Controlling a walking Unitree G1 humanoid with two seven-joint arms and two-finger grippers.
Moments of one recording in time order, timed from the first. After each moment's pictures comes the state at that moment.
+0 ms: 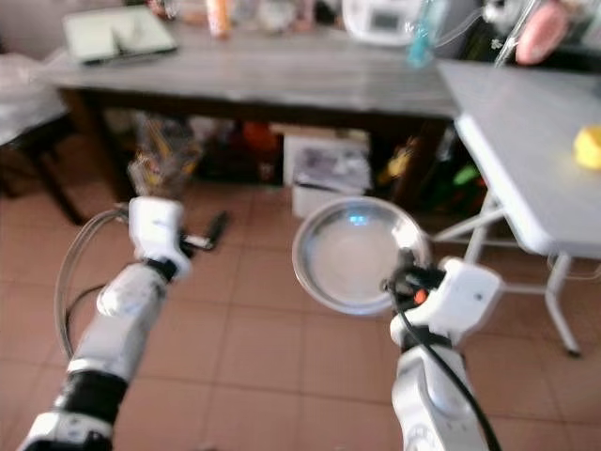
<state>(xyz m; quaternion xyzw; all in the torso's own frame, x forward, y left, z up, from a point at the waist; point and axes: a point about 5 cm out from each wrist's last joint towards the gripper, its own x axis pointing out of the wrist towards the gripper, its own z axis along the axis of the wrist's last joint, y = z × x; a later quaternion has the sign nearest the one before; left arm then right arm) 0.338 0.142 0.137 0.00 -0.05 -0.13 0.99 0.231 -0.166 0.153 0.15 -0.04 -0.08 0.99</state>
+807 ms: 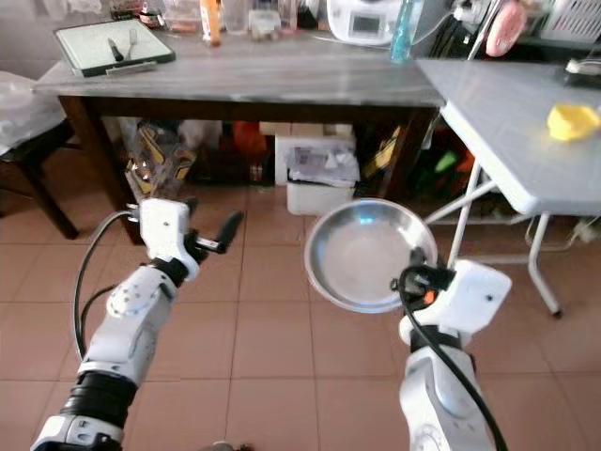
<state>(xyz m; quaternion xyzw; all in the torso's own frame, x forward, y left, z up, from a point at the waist) 0.333 0.125 0.135 -0.02 -0.05 -0.18 0.98 0.233 -0.171 0.156 0.14 -0.04 -0.09 0.99</state>
